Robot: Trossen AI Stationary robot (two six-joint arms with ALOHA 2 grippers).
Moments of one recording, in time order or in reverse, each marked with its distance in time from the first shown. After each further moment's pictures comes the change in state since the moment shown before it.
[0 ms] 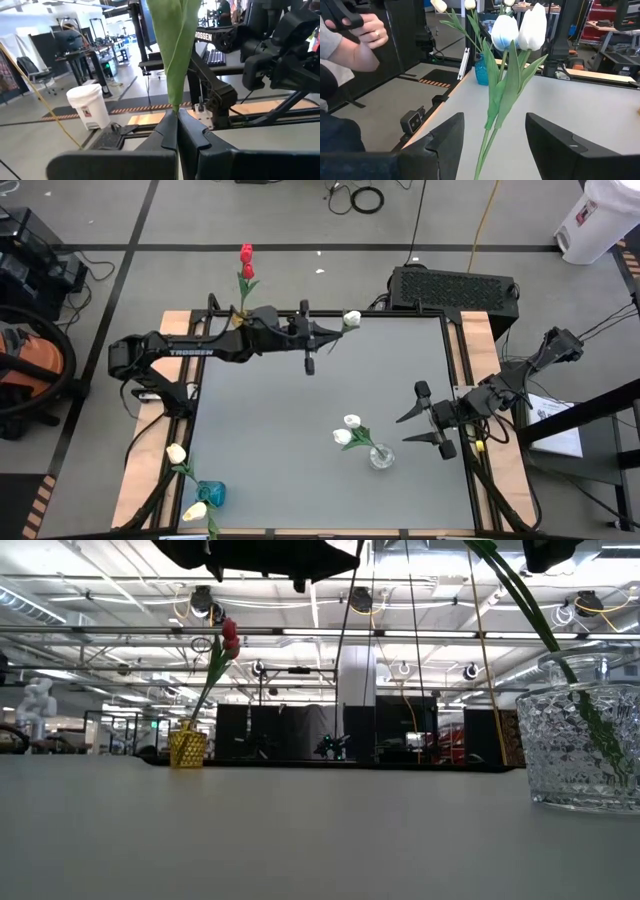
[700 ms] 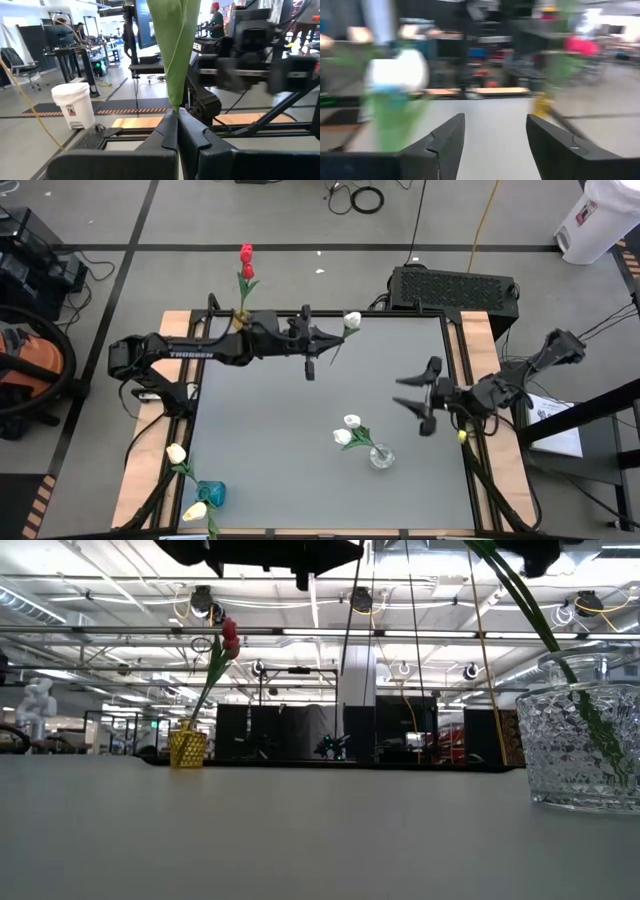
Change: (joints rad) left arm -0.038 0.000 0.000 0.023 -0.001 -0.102; right arm -0.038 0.008 0.000 0.143 0.456 -0.033
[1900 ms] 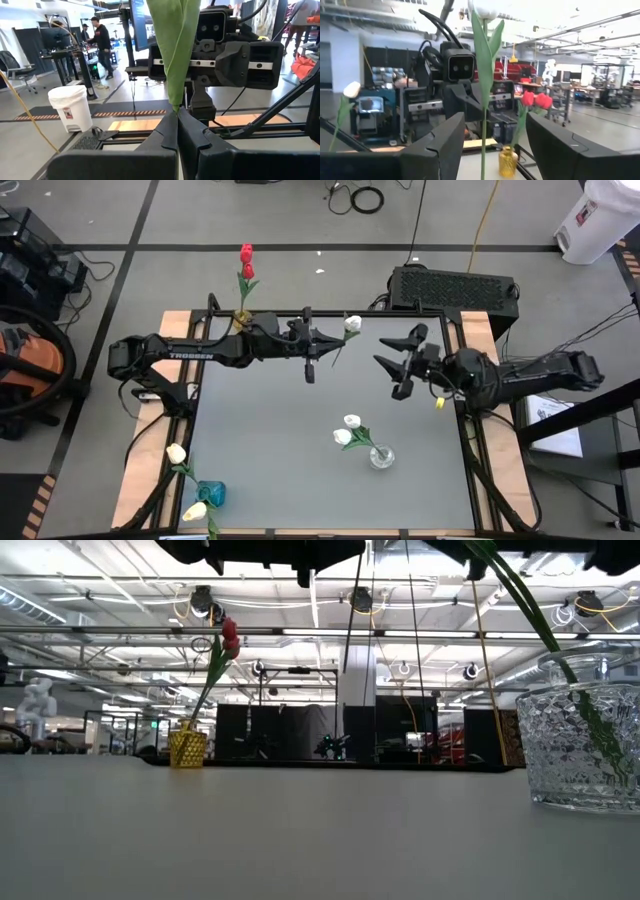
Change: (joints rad) left arm -0.017 0.000 0.000 0.010 -0.001 0.003; right arm -0.509 0.211 0.000 0.535 -0.392 -0.145
